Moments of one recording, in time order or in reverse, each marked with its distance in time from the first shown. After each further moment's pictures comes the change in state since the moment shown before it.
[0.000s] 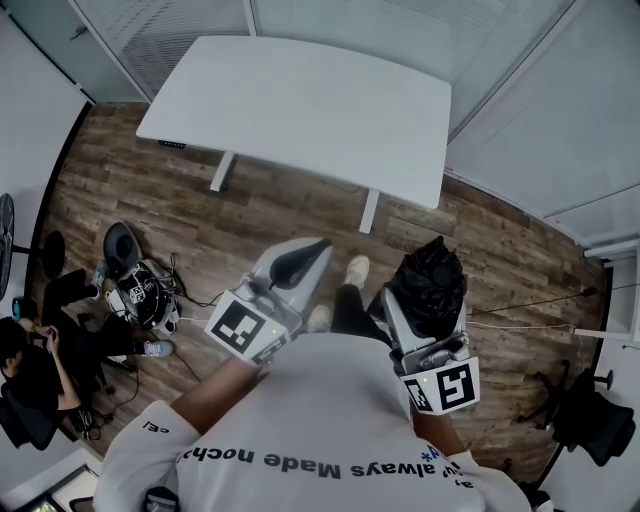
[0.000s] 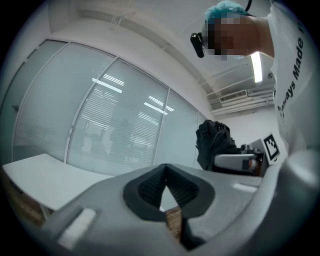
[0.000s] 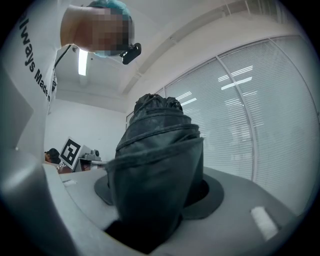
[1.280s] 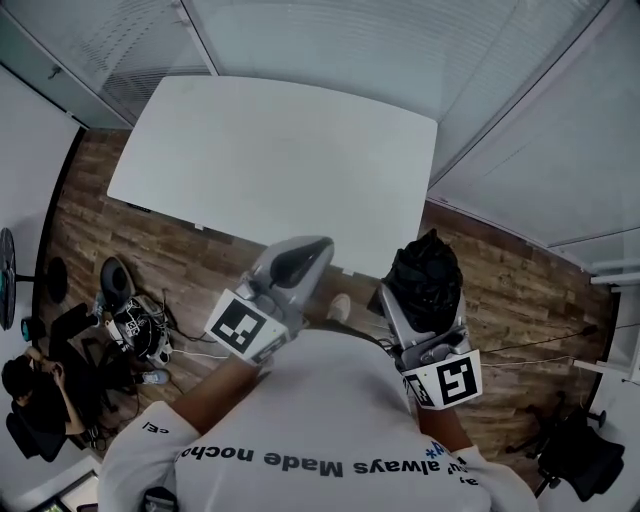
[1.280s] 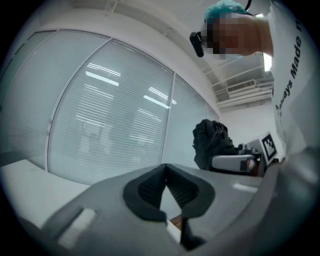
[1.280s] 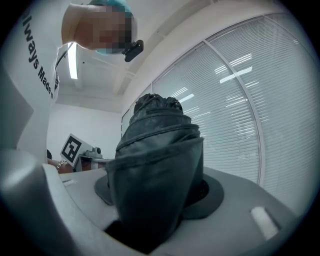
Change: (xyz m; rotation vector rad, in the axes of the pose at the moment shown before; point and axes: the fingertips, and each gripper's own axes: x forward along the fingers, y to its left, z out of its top) left arm 0.330 0.124 0.008 0.029 0.056 0.017; right arm 0.166 -0.314 0.016 0.021 -0.006 0.055
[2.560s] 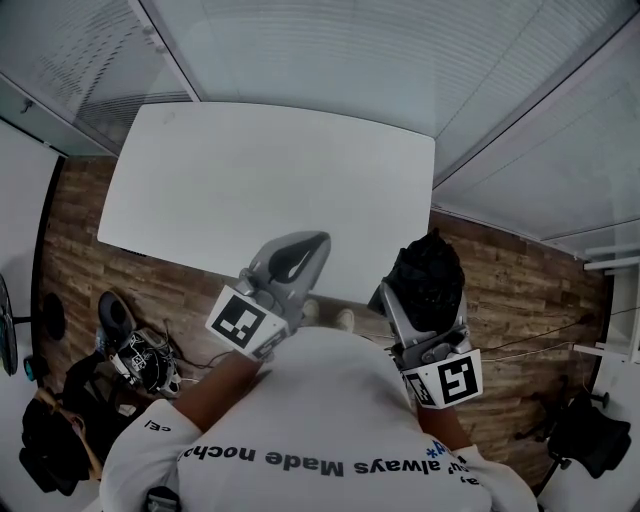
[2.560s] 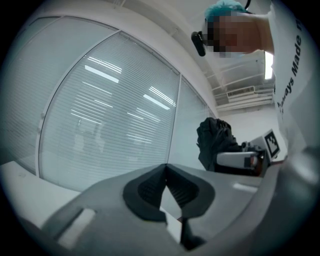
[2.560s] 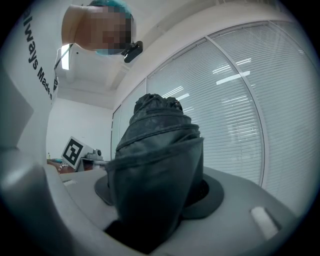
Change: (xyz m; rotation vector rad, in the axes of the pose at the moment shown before) left arm 0.046 0.145 0.020 -0.025 -0.007 -0.071; right arm 0.135 -0.030 0.006 -0.017 0.016 -0.103
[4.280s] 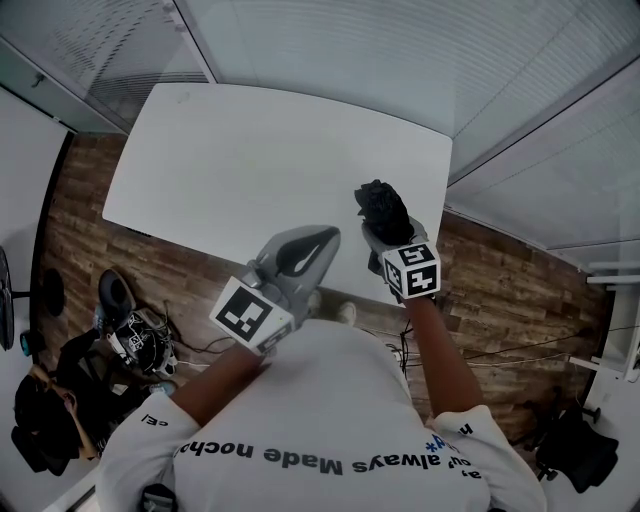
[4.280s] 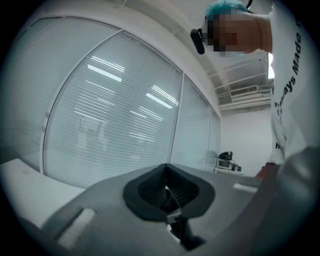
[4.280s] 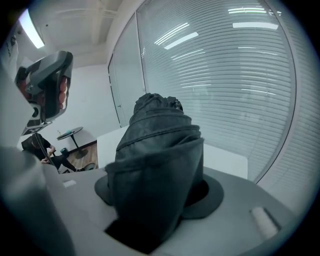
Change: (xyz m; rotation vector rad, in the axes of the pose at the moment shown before) left arm -0.011 0.010 -0.008 -0.011 0.012 0.025; right arm 0.116 -0.051 -0.222 0.046 0.614 0.083
